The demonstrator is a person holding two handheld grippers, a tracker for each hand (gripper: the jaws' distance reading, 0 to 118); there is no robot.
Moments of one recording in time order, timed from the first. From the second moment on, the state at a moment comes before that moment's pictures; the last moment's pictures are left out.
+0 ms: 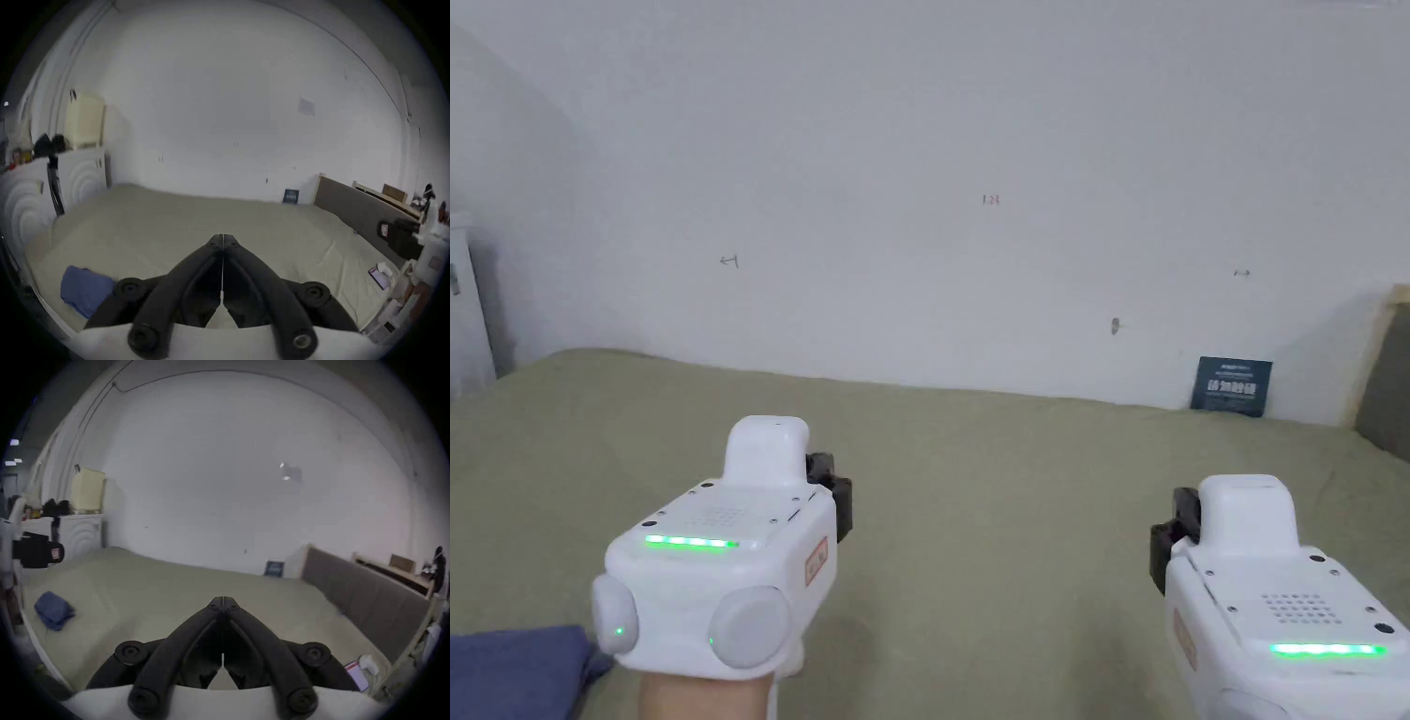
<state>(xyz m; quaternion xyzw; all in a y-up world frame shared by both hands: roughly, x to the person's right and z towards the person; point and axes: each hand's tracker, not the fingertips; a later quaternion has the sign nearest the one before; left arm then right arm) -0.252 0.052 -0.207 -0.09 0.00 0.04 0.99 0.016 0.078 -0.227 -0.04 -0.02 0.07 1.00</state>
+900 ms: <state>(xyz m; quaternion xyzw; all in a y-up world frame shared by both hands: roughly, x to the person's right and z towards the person) -0.212 0.067 -0.197 -0.05 0.00 -0.02 1.00 0.037 0.100 -0.195 0.00 -0.01 0.04 1.00</state>
